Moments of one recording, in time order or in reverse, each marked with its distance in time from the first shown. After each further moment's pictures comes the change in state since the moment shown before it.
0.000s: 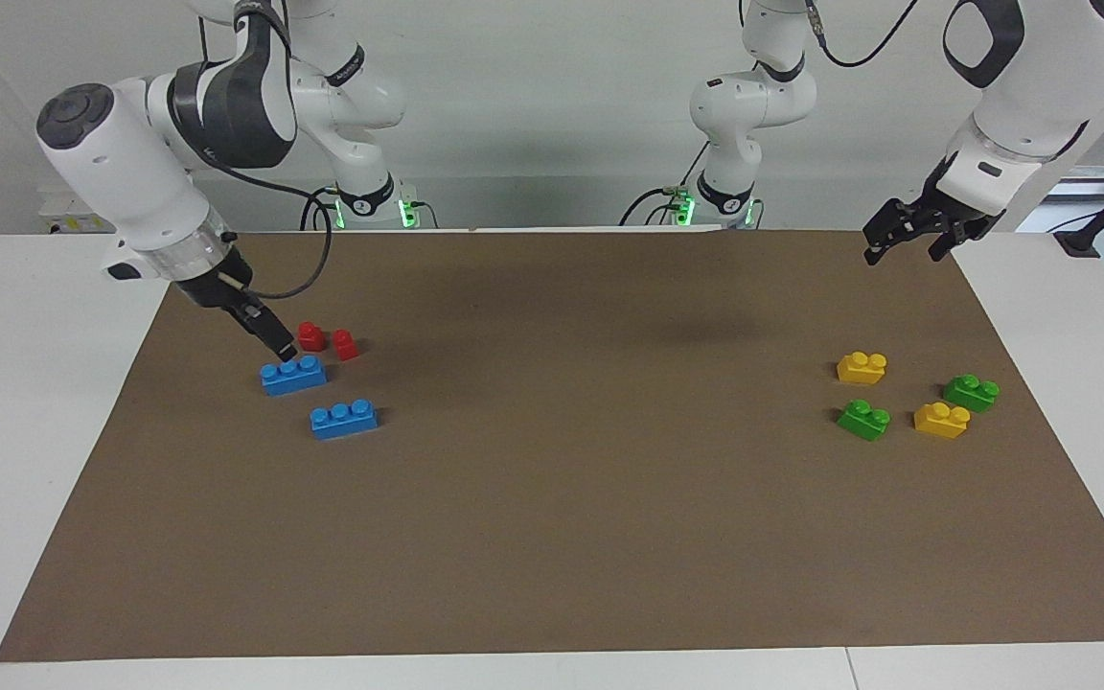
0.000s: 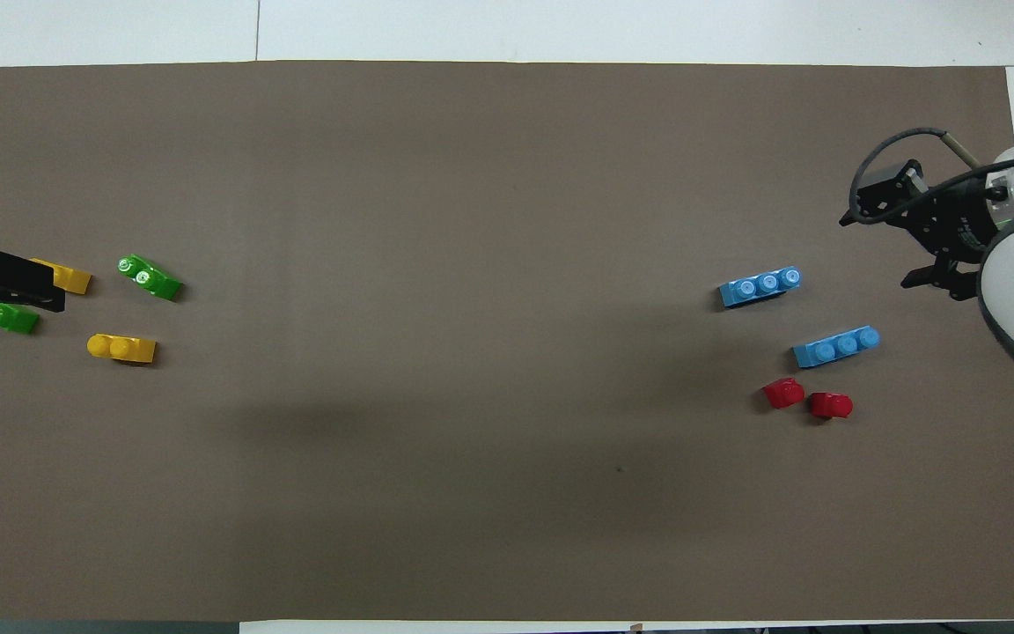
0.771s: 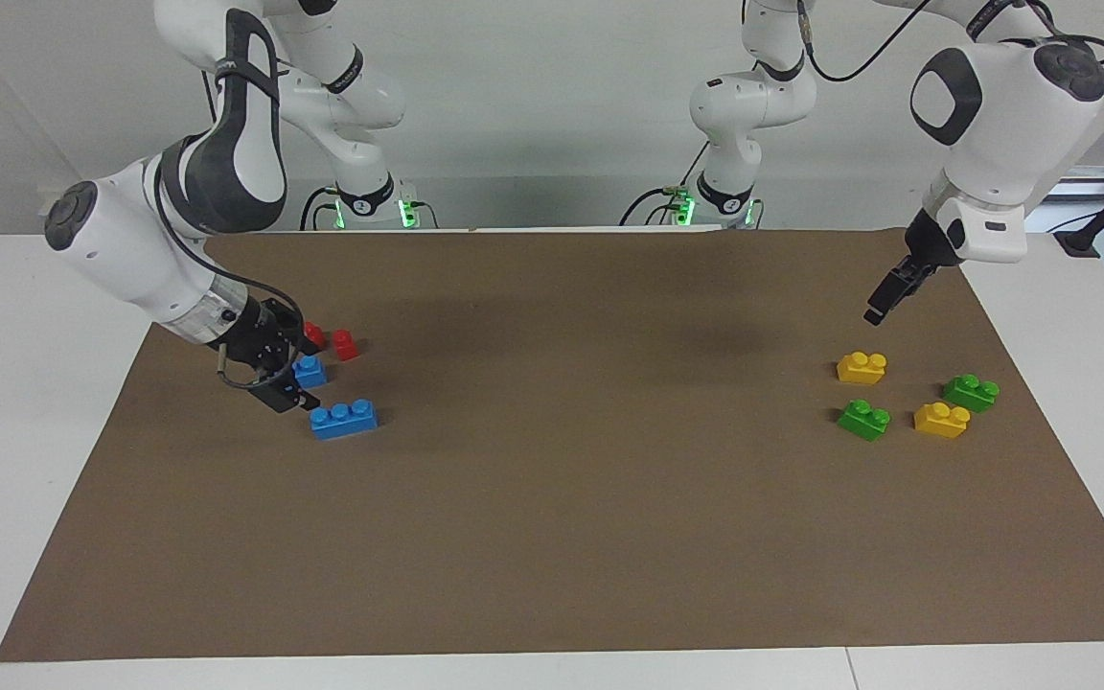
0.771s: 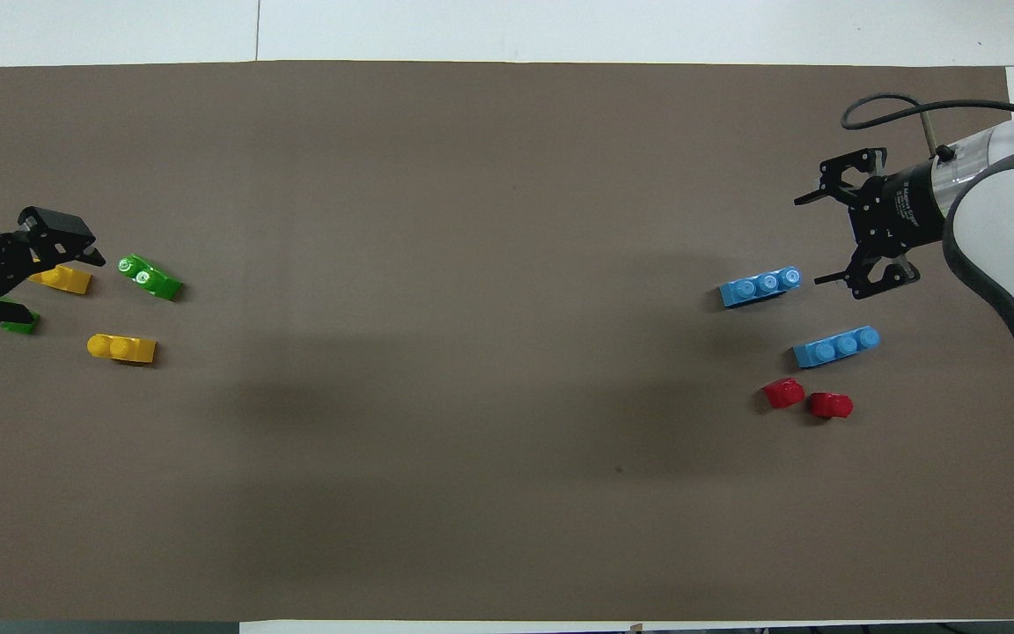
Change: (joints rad) left arm 0.001 0.019 0.005 -0.183 -0.015 0.294 -0.552; right arm -0.024 0.133 -0.002 0.003 0.202 0.057 0.337
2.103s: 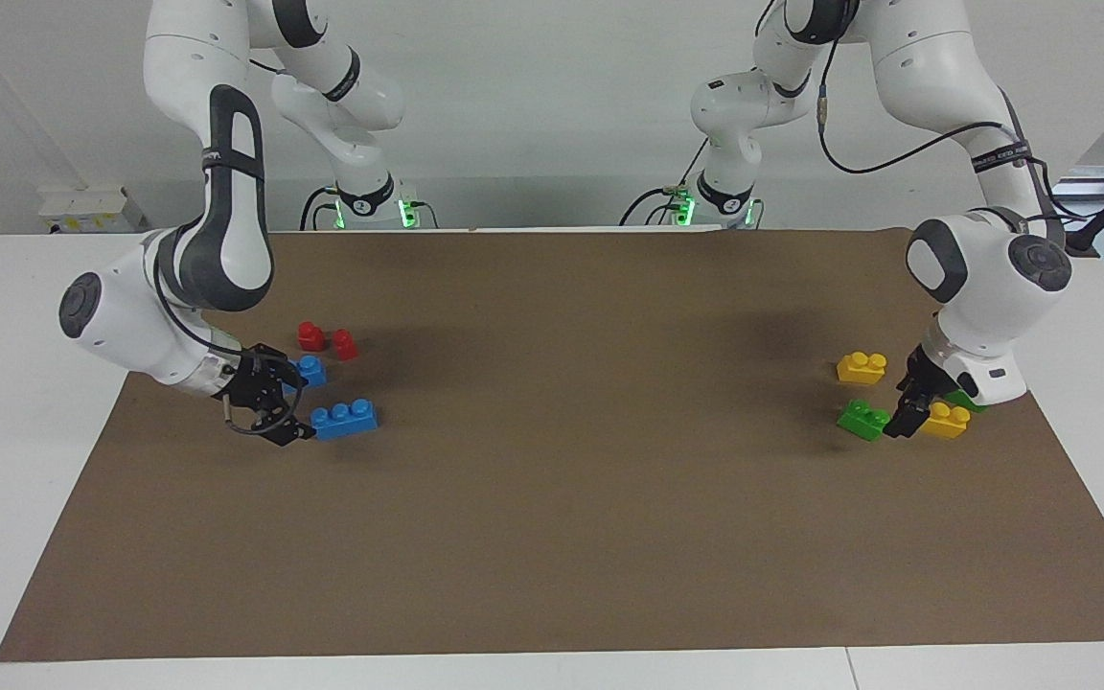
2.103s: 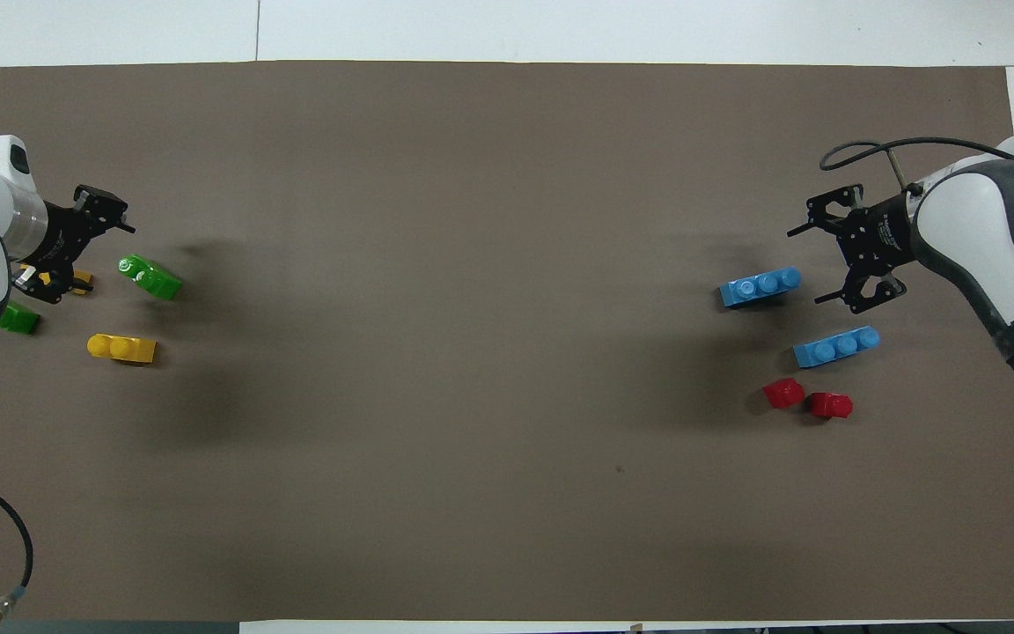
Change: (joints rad) left arm 0.075 0.364 0.013 0.036 0.077 0.333 -0.202; right arm -0.062 0.130 0.001 -0.042 0.000 0.061 -0.227
